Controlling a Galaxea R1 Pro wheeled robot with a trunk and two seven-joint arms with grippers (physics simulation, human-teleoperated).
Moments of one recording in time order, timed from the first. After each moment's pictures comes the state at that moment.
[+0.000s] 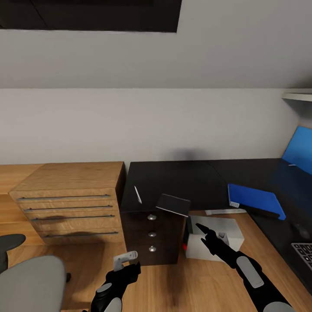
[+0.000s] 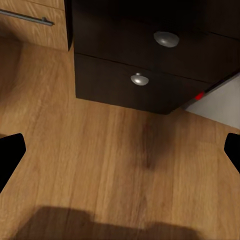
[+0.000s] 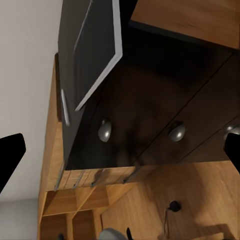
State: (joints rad) left arm -0.17 0.05 -0.58 -1.38 0.76 0.35 0.71; right arm -0.47 -0.12 -0.09 -0.69 -1.03 0.49 0.43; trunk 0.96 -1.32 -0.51
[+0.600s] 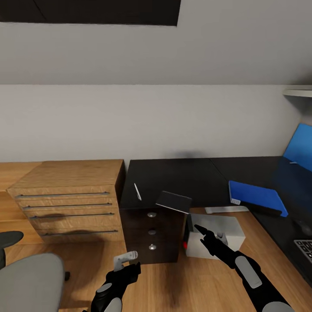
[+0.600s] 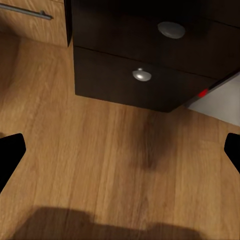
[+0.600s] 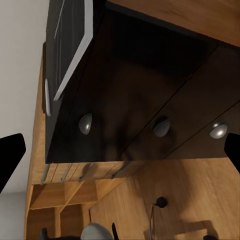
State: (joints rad) left arm -0.17 0.05 -0.58 -1.38 0.77 0.35 0.71; right arm -0.47 -0.11 -0.09 -0.70 -0.98 0.49 0.43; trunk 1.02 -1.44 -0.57
